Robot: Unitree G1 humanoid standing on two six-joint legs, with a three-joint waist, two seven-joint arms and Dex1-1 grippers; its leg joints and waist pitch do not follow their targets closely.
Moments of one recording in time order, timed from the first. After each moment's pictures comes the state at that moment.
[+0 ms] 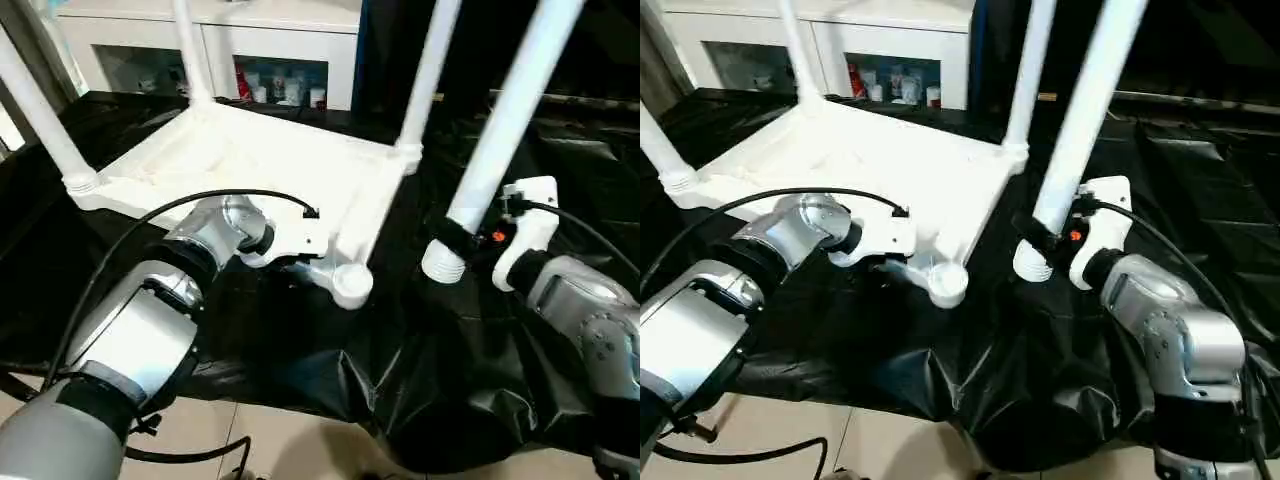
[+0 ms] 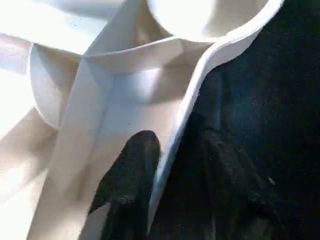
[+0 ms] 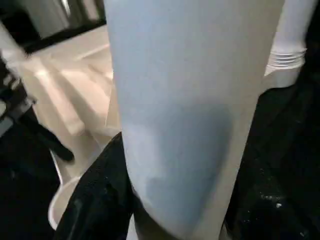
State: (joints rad) left arm -1.11 0.29 -0.53 1.25 0.38 -0.22 -1.14; right arm -0.35 -0.40 -0.11 -0.12 0.47 0.76 0.45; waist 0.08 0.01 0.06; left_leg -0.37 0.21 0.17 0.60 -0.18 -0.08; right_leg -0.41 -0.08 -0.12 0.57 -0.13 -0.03
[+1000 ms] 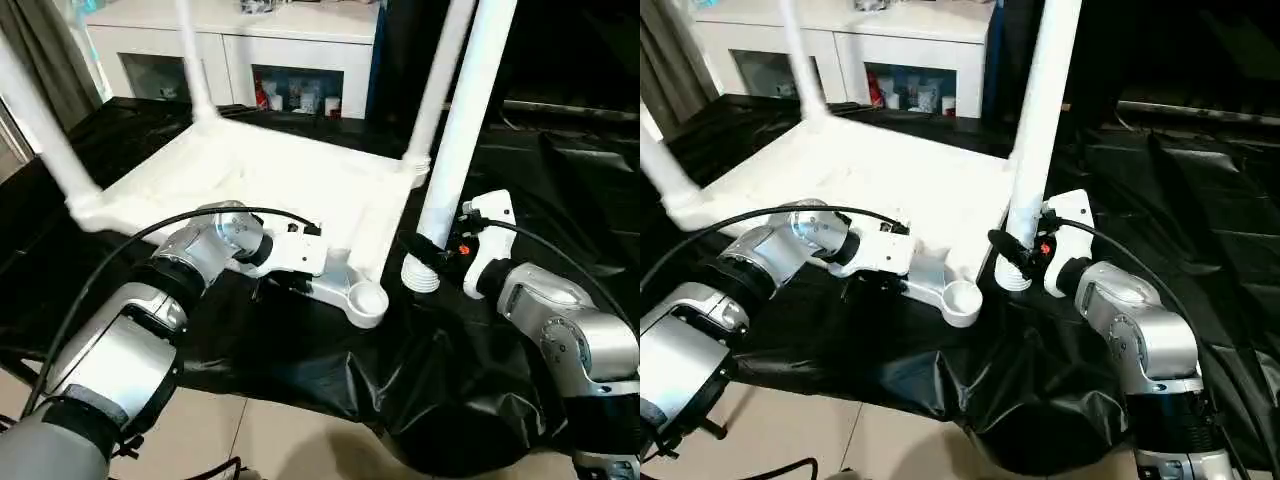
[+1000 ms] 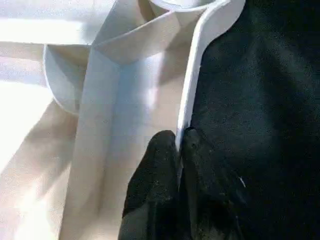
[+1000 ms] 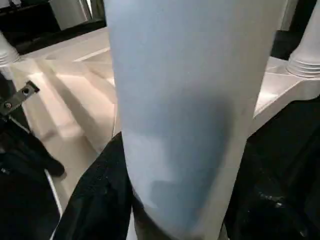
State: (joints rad) left arm -0.98 0.31 -0.49 1.03 0.35 -0.17 -1.24; right arm -0.35 -0.36 -0.03 -0.02 0.40 0.63 0.48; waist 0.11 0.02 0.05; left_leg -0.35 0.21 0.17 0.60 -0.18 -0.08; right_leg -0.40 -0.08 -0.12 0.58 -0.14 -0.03
